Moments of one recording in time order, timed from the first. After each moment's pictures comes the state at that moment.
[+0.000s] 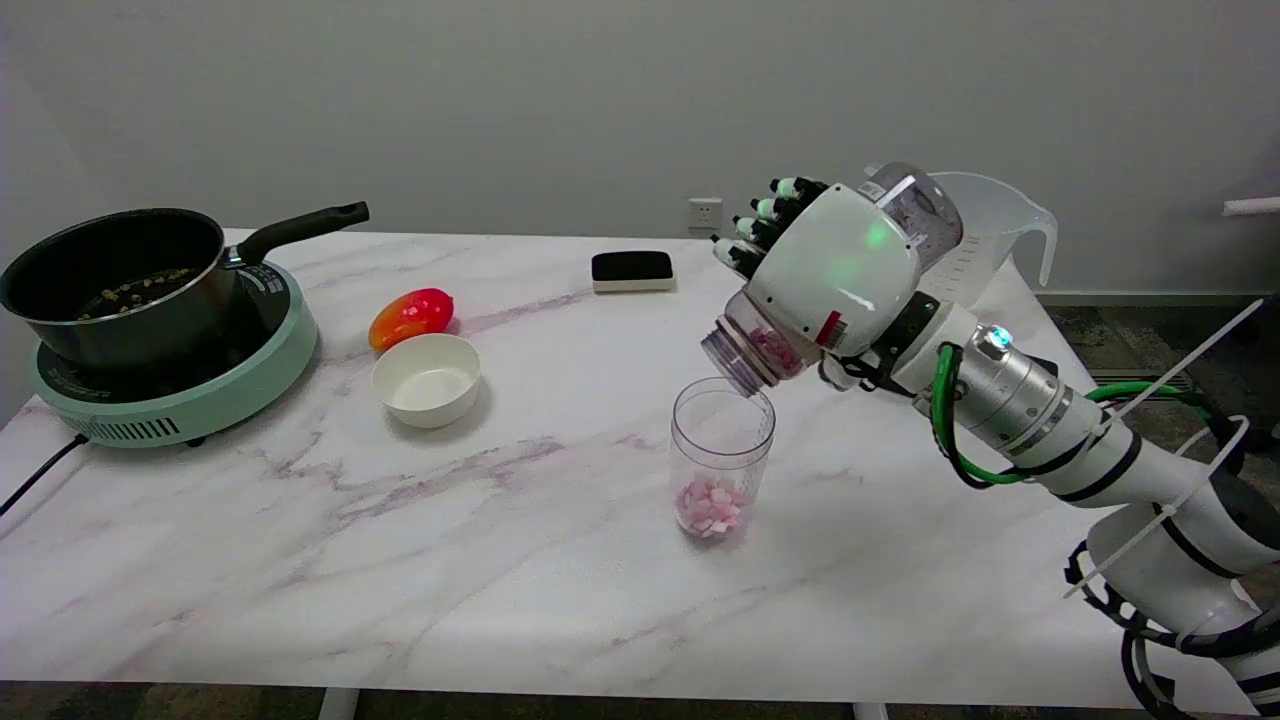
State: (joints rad) arm -0.24 -1.09 -1.29 1.87 -0.73 0.69 0.62
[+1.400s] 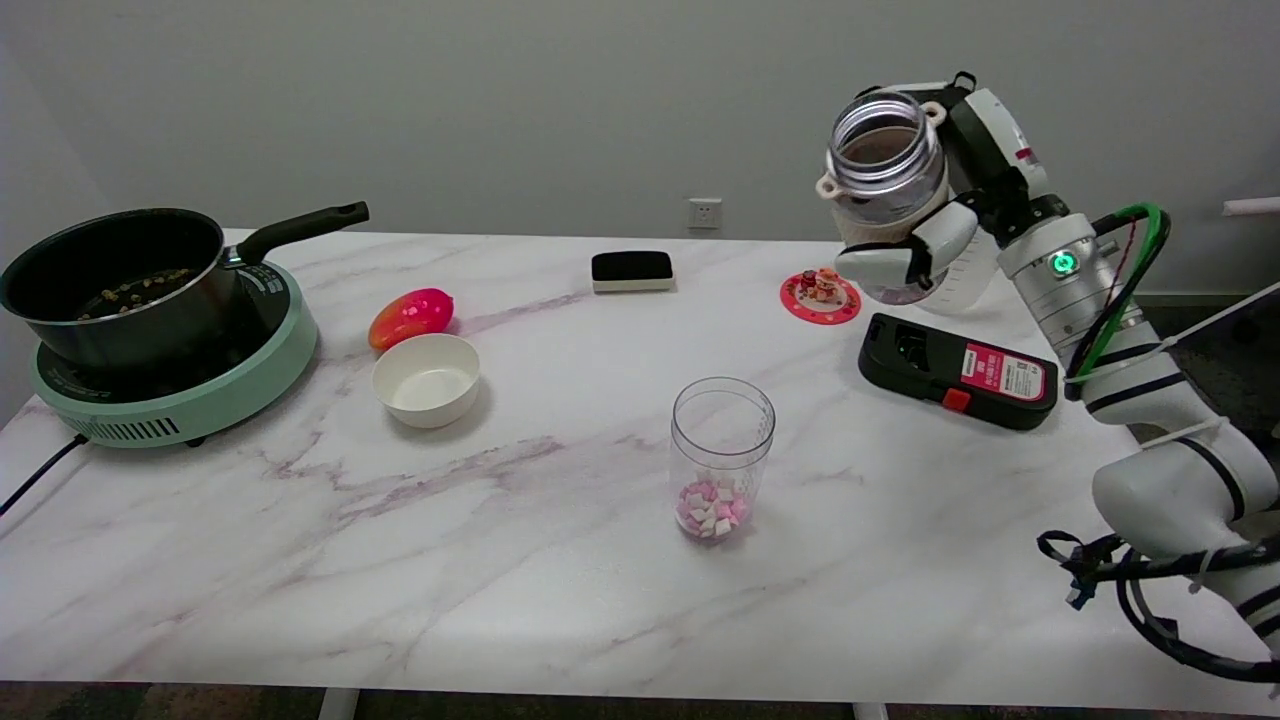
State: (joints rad) arm -0.13 -0.95 -1.35 1.62 0.21 0.48 1.44
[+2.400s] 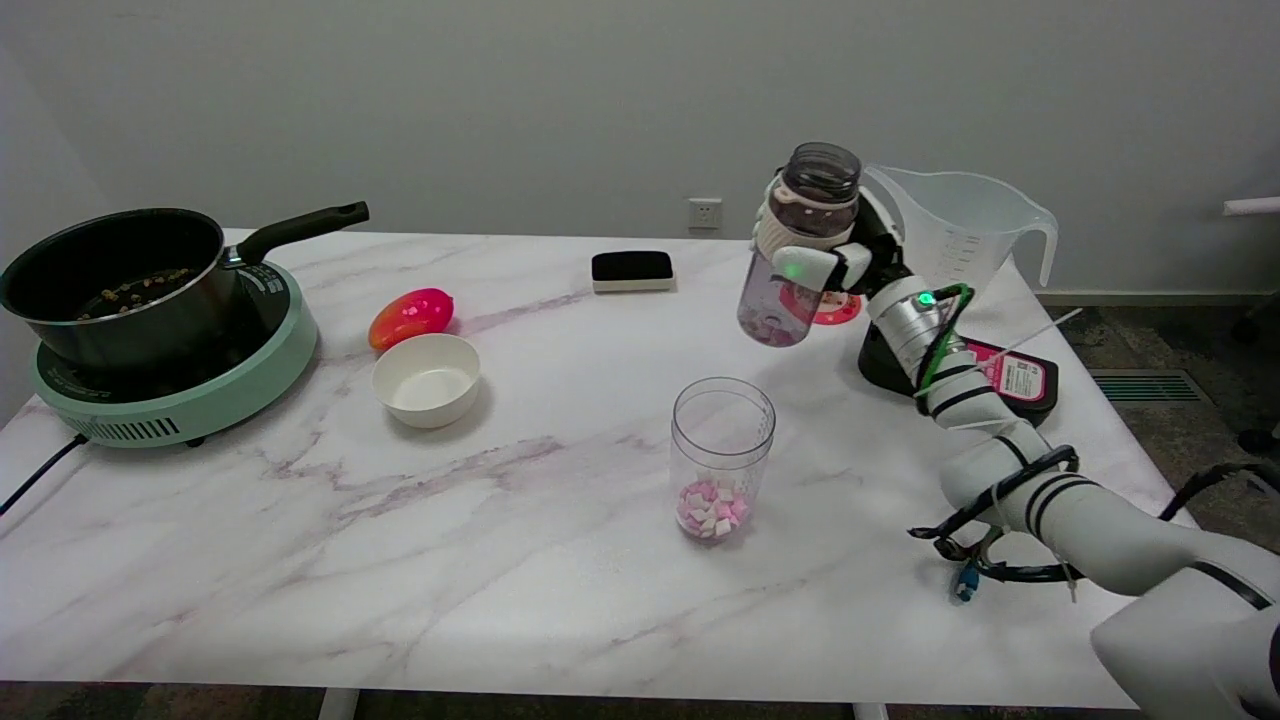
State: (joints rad) arm 0.49 -1.08 -1.86 0.56 0.27 0.89 1.99
